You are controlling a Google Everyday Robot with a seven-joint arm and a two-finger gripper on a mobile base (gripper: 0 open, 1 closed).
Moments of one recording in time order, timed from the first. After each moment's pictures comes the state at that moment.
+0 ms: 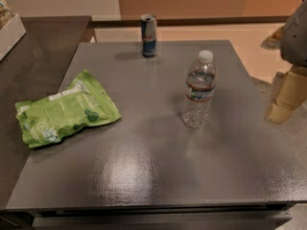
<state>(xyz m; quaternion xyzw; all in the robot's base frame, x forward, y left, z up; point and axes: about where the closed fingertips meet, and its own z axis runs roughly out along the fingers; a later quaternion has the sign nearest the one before) 0.438 -0.217 0.976 -0.60 0.78 -0.03 0.16</state>
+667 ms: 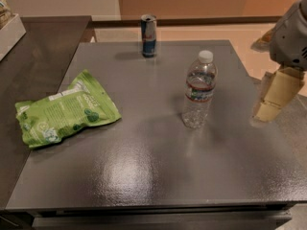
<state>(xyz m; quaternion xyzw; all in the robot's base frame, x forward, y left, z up) 0.447 -0.203 0.968 -0.60 0.78 -0.01 0.17</state>
